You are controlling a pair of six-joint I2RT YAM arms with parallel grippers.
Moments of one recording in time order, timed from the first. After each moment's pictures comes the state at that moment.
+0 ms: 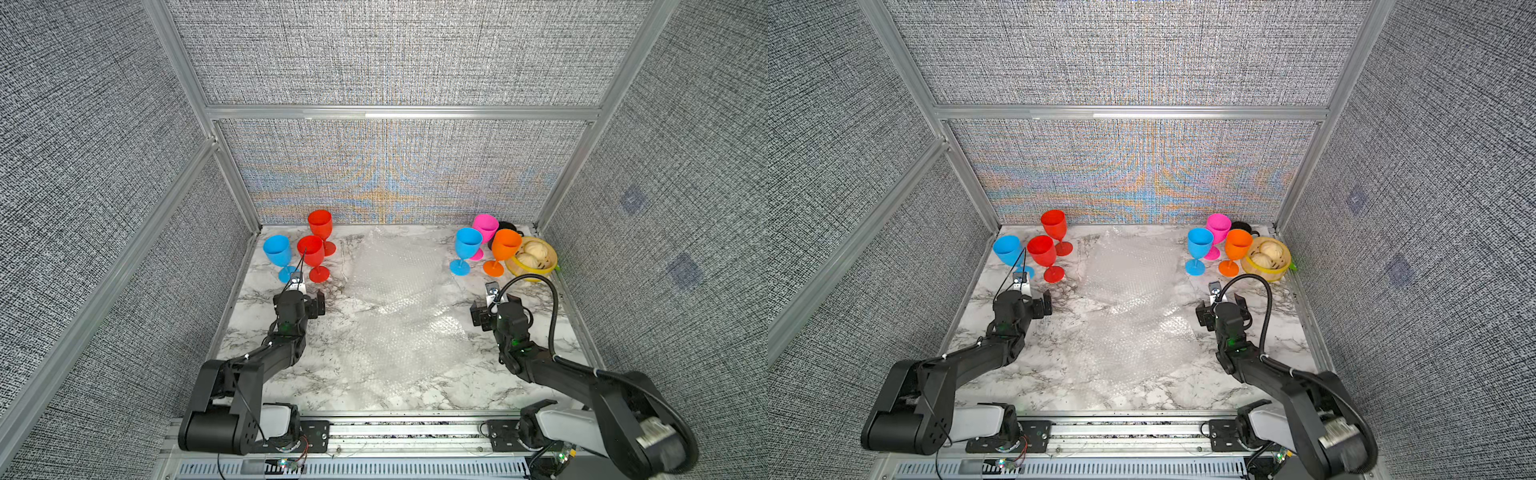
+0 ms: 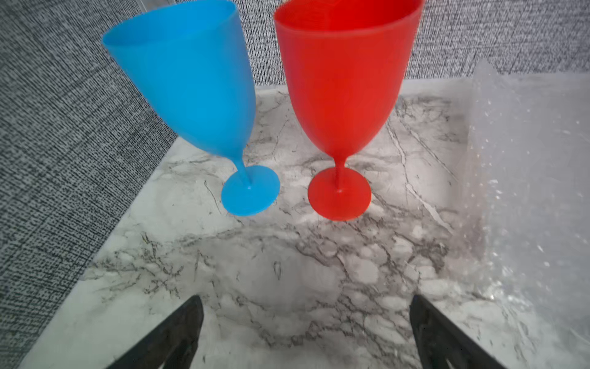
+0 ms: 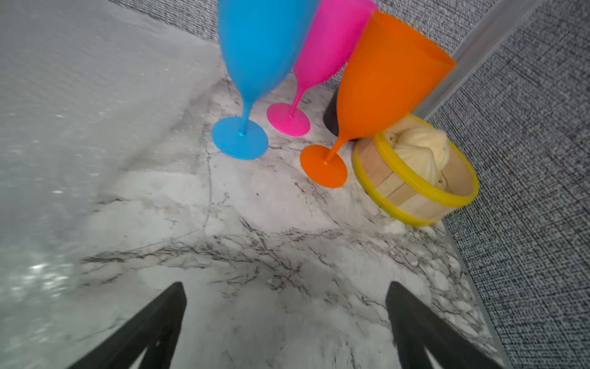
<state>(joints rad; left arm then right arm) -0.12 1.38 0.39 0.57 -0.21 0.00 0.27 1.30 0.28 0.59 0.38 -0.18</state>
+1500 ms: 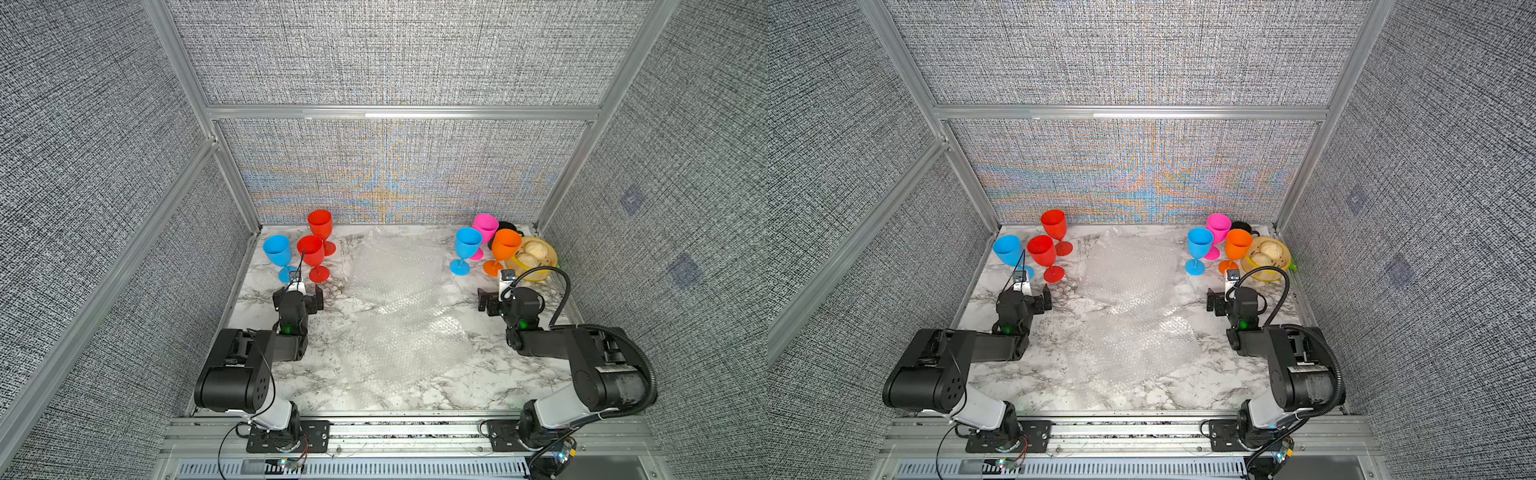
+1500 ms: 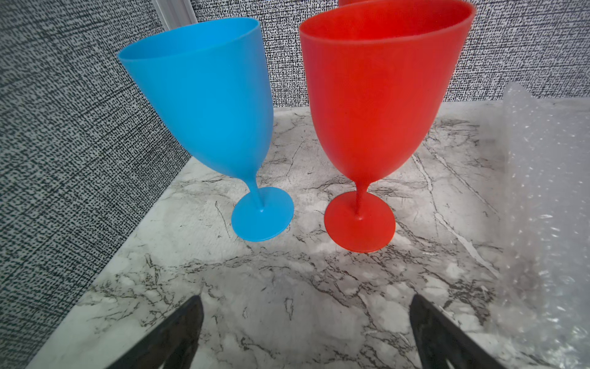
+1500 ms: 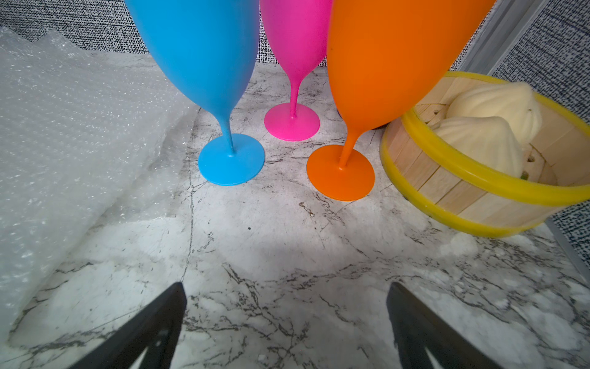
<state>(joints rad) -0.10 1.55 0.37 0.84 -0.23 0.02 0.03 1.54 0.42 0.71 -0.01 -0.05</state>
